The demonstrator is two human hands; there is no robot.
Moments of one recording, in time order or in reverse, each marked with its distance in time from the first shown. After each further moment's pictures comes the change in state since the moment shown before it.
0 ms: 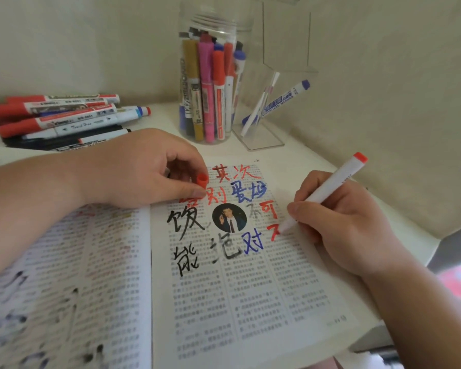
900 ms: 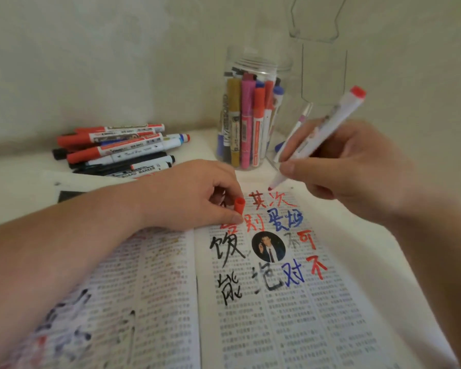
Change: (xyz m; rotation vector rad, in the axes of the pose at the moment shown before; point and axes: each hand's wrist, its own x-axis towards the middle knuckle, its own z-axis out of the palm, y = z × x) left_hand 0.000 0.000 -0.003 0.081 0.012 -0.051; right_hand 0.074 -0.066 0.025 -0.026 -0.246 -0.199
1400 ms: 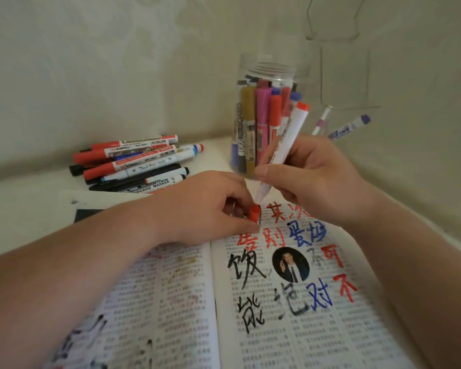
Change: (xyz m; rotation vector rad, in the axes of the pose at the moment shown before) left_hand 0.004 -0.008 -0.001 0.016 0.019 -0.077; right_hand 0.043 0.036 0.032 -0.042 0.002 -0.085
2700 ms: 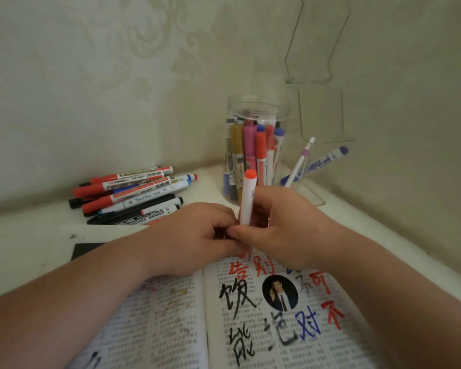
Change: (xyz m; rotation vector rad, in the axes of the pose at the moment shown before) left_hand -0.002 -0.007 0.000 -0.109 0.015 0.022; right_hand -0.010 -0.015 0.009 -0.513 -0.146 0.079
